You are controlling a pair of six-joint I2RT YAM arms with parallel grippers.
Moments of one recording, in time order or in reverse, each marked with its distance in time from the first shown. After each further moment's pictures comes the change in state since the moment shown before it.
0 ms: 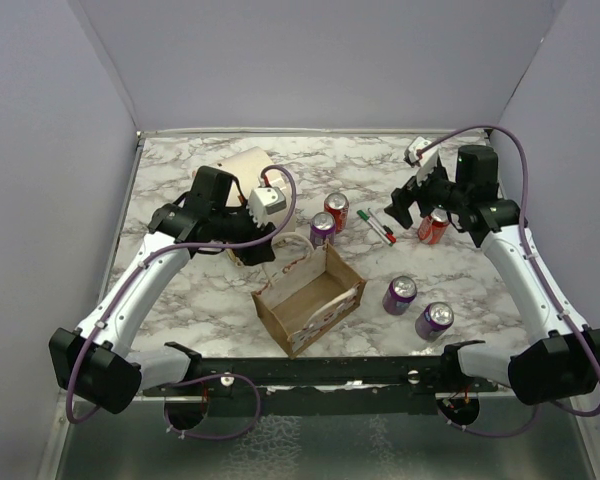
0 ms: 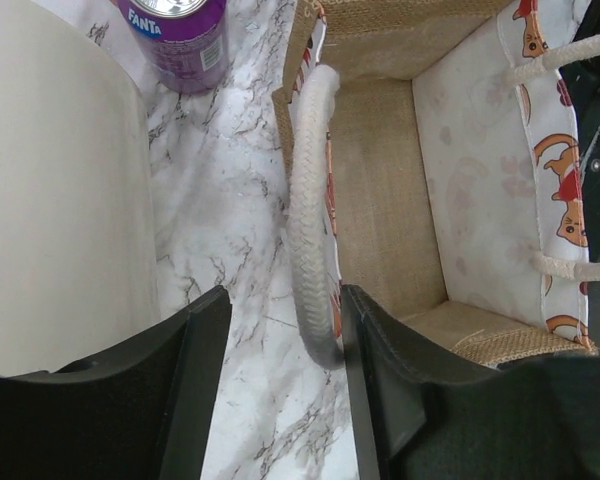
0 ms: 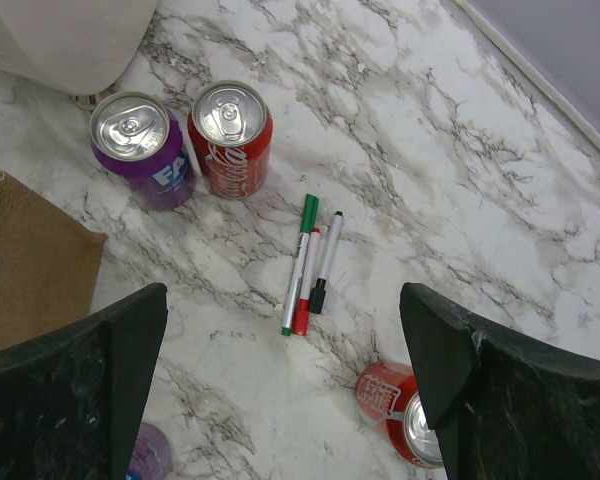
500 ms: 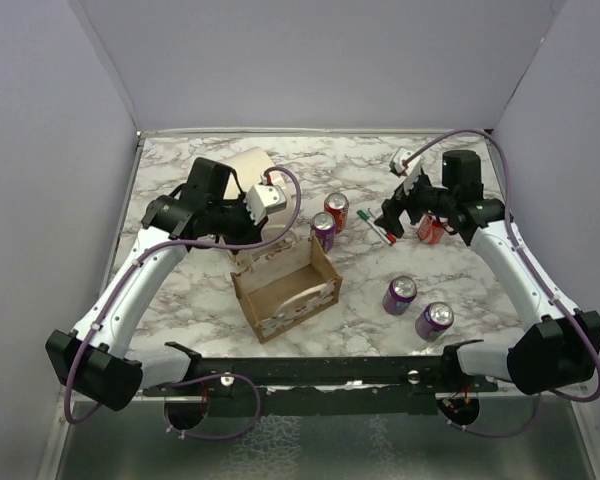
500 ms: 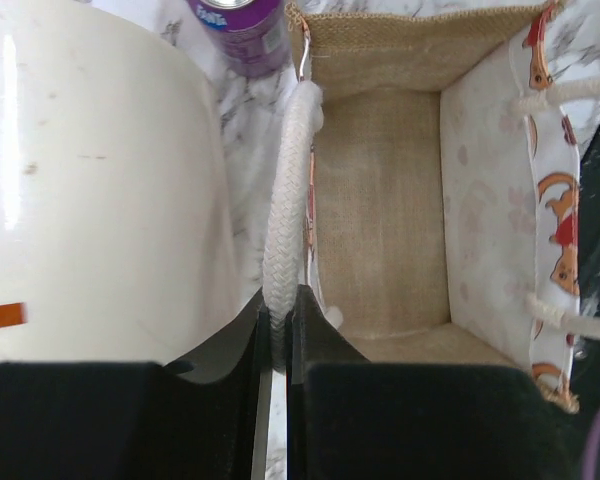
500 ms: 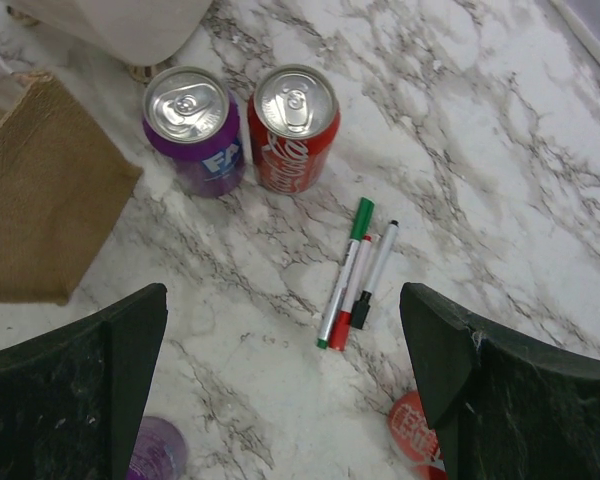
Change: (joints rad) left arm 0.000 0.015 0.095 -0.097 -0.097 0.148; right arm 0.036 0.049 -0.039 0.008 -0.076 -0.047
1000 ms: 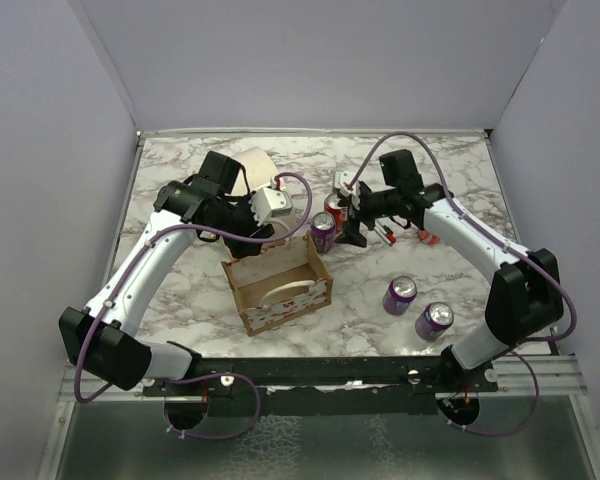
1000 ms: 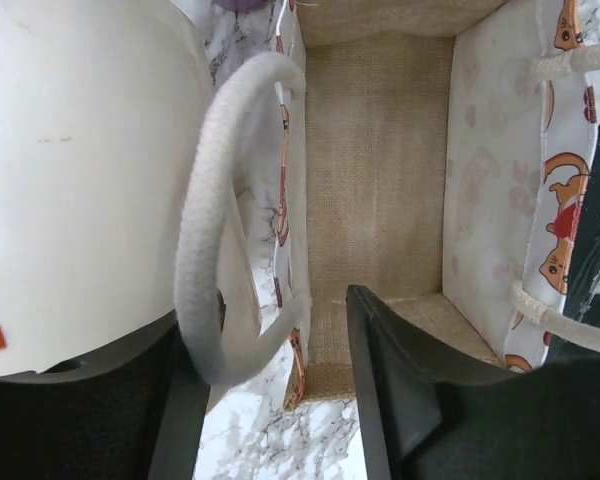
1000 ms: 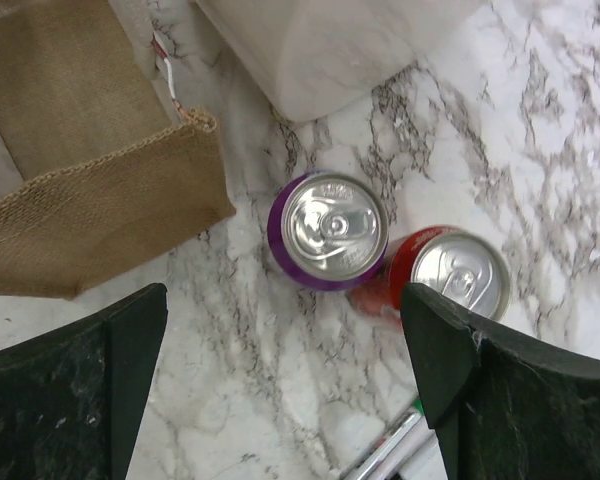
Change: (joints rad) left arm -0.006 0.127 0.097 -0.146 -0.071 0.155; right arm 0.234 0.277 0.087 0.023 -0.149 -0.253
